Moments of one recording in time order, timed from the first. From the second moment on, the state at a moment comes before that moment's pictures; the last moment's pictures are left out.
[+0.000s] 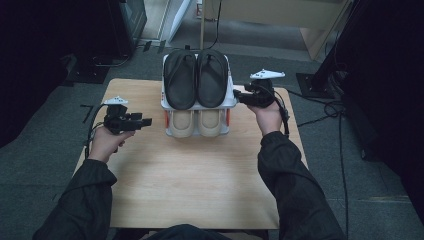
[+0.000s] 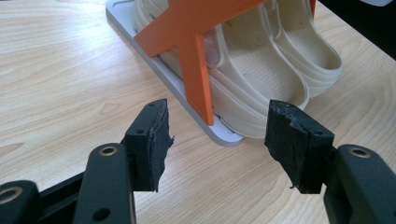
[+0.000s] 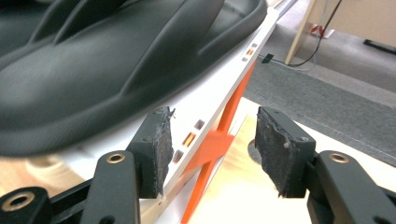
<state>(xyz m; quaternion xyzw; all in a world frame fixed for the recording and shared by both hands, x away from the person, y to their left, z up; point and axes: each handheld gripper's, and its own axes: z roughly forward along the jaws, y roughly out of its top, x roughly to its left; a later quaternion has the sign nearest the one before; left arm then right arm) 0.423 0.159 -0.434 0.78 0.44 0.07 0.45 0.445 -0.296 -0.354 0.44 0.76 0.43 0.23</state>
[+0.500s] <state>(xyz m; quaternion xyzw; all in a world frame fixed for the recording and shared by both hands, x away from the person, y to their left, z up) 0.419 0.152 -0.436 0.78 0.43 0.08 0.44 0.415 -0.306 -0.375 0.41 0.77 0.44 0.22</state>
